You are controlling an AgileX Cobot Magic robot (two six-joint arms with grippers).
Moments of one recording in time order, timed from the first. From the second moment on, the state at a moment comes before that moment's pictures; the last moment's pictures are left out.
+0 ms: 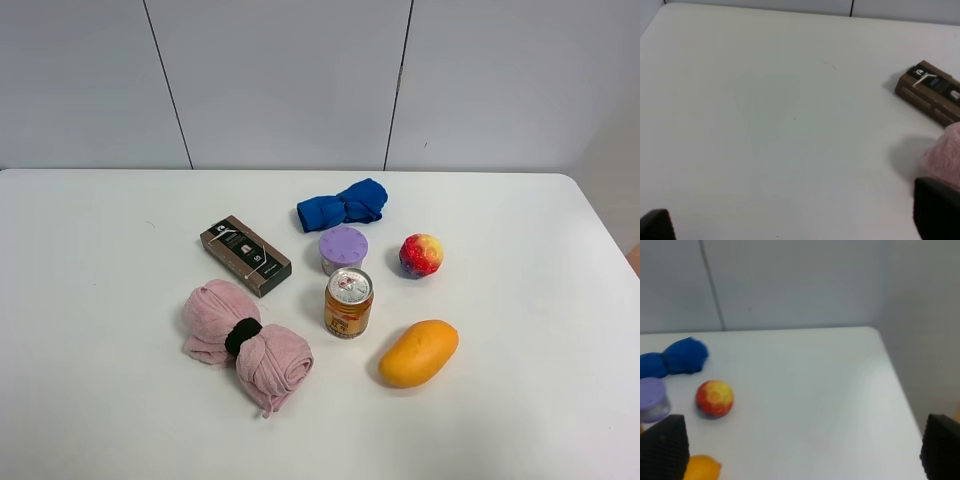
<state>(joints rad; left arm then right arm) 0.12 -0.01 -0.51 0.04 1.06 -0.08 0.11 0.04 -0.83 -0.12 1.15 0.13</state>
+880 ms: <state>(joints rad) 0.12 -0.01 -0.51 0.04 1.06 -0.08 0.08 0.00 -0.52 -0.08 1.09 0.11</state>
